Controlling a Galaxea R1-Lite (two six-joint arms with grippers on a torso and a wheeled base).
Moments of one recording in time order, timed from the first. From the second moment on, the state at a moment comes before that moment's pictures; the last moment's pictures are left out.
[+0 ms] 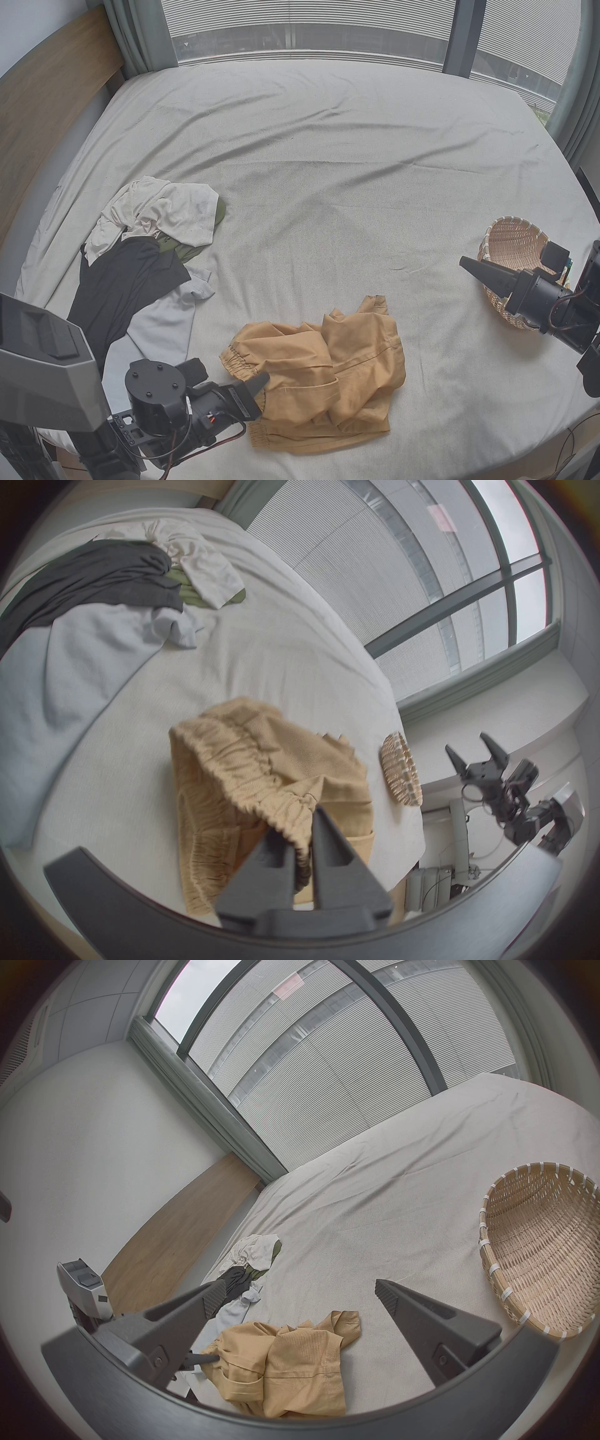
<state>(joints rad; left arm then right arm) -0.73 2.01 -0.16 -1.55 0.13 -0.80 0.23 1.53 -0.33 -1.18 0.39 0.42</state>
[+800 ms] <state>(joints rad) -0.60 1.96 -0.29 -1.55 0.07 -0.80 0.23 1.53 -0.33 -1.18 0.39 0.42</state>
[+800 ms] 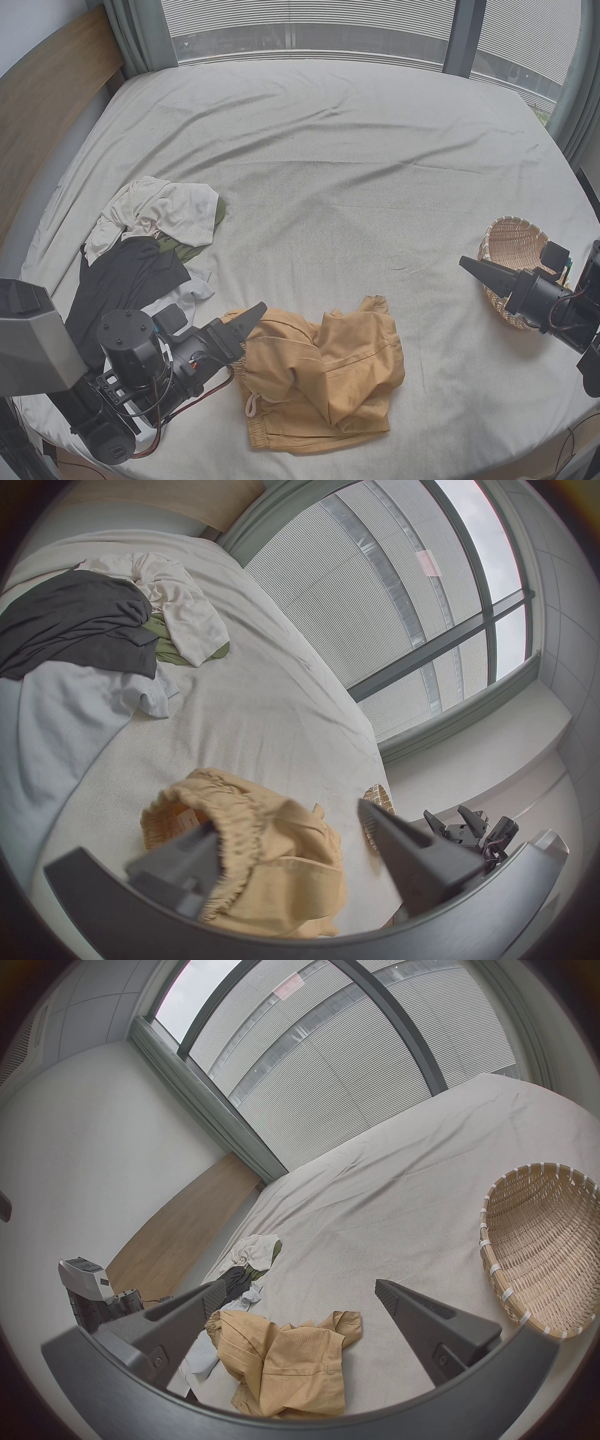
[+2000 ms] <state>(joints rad) -0.66 1.92 -0.20 -1.55 0.06 -0.80 0.22 1.54 -0.33 -1.18 0.39 0.42</state>
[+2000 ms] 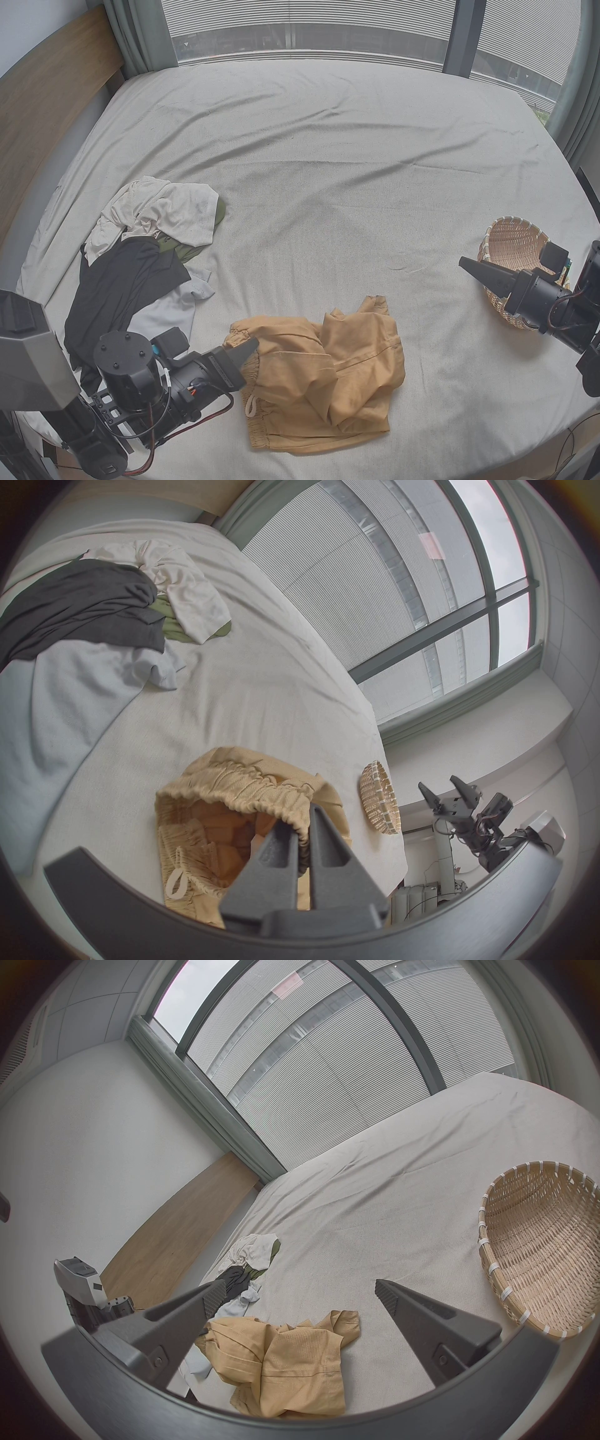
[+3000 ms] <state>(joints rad) -0.51 1.72 -0.22 -1.55 -0.43 -0.78 0.25 1.57 -0.31 -1.18 0.40 0.42</state>
